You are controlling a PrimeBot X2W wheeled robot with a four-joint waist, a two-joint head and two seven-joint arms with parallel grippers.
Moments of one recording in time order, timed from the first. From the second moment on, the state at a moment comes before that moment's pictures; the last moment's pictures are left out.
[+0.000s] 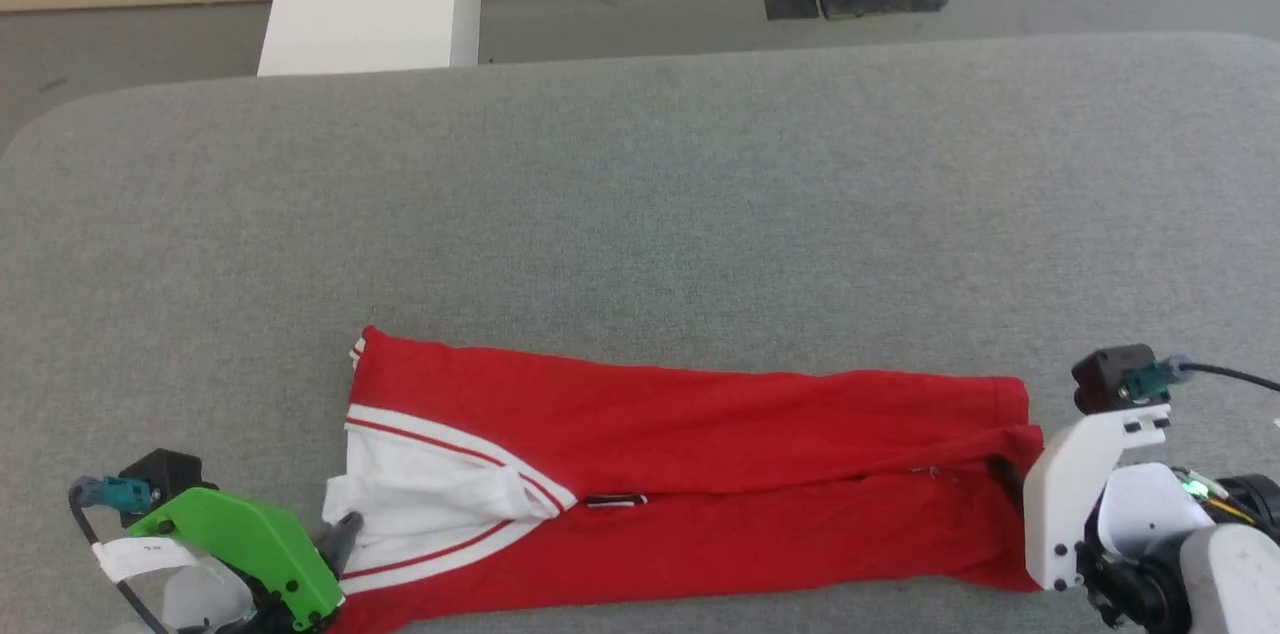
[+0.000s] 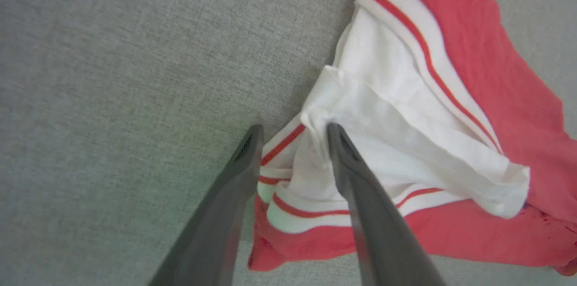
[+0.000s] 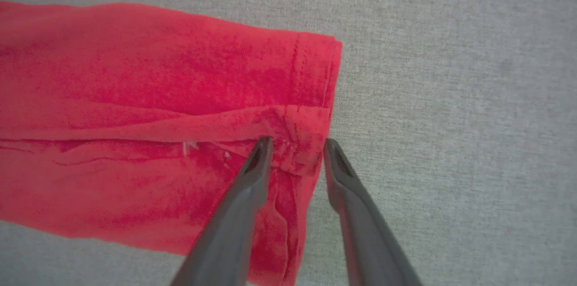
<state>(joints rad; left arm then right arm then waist) 0.03 0.40 -0.13 -0.01 -0.91 0.33 0.57 -0.11 -0.17 -0.03 0.11 0.20 0.13 0.74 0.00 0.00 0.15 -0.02</state>
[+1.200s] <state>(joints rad) -0.21 0.41 -0.05 -0.07 -0.48 0.02 -0.26 -0.15 -0.33 -0.03 0.06 0.46 0.13 0.94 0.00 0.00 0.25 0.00</state>
